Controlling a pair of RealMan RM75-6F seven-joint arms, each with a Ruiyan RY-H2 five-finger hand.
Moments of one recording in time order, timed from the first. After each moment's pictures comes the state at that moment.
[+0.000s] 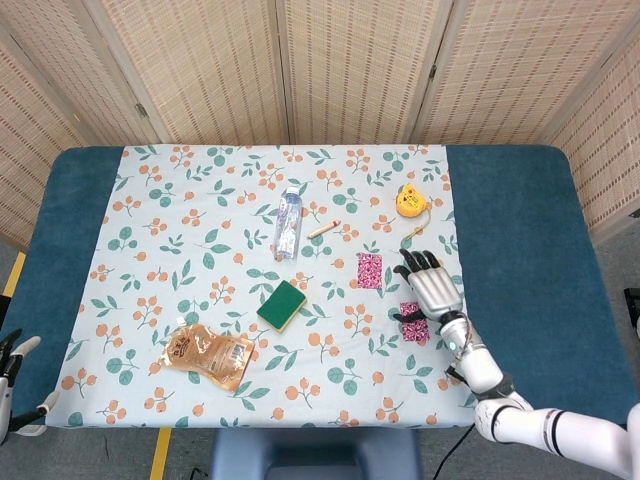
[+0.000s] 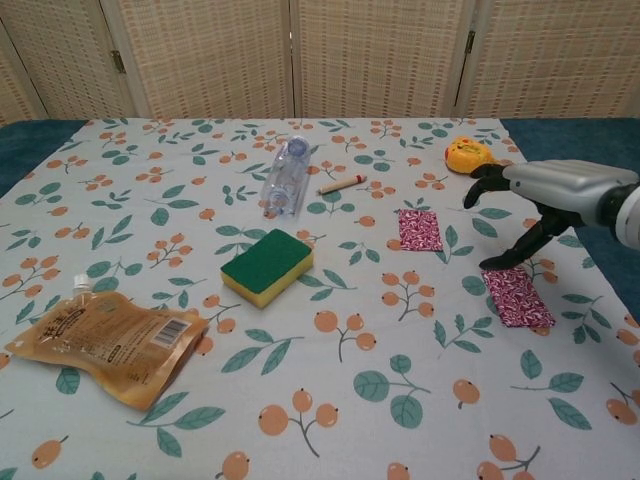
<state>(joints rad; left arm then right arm) 0.06 -1.23 -0.02 -1.43 1.50 1.58 -0.10 0.67 -1.50 0.17 -1.47 -0.94 0.91 -0.51</state>
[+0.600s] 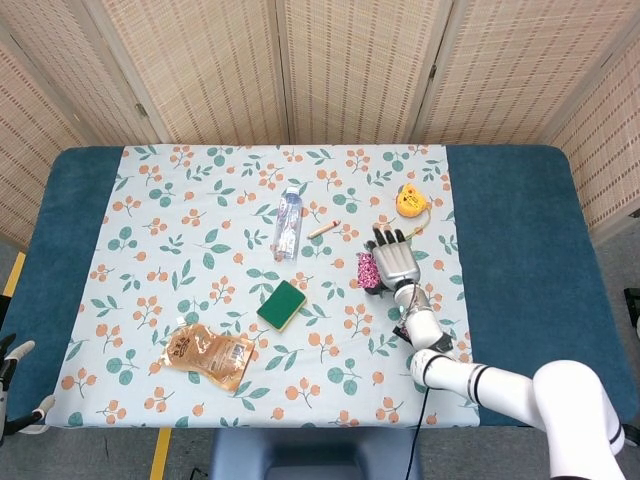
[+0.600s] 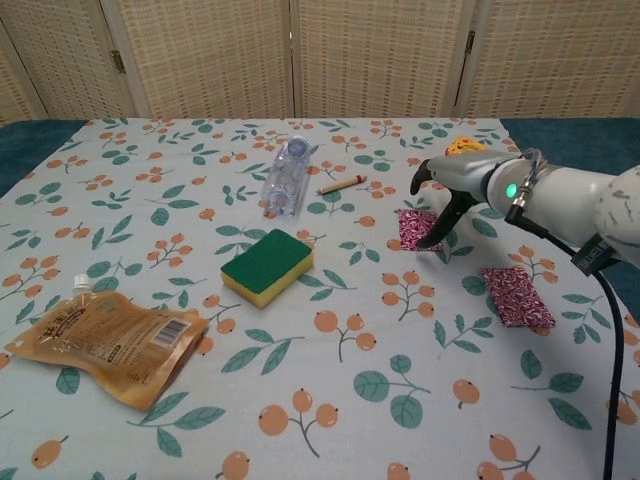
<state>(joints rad) 0.07 -1.22 -0.01 -1.42 1.48 1.57 -0.10 0.96 -1.74 0.25 -1.13 -0.53 0.79 -0.78</state>
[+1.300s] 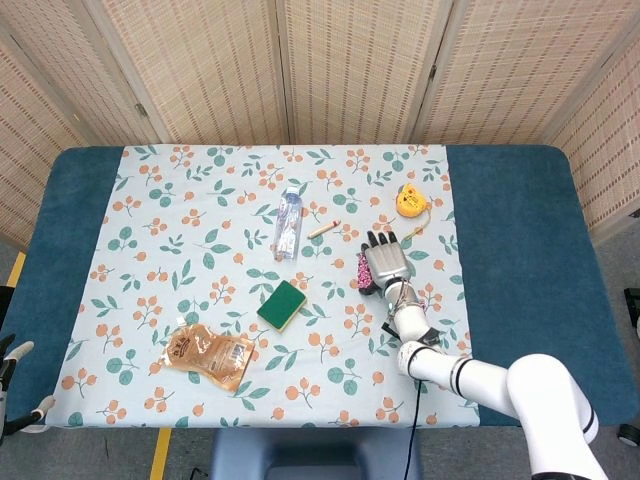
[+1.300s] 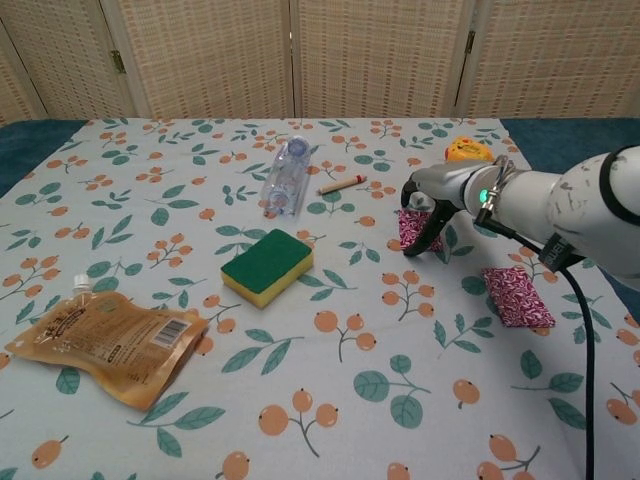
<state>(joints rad) 0.07 -1.22 -0.02 -1.42 1.47 1.57 -0.10 1.04 -1.79 0.21 -1.05 -0.40 0.76 -0.84</state>
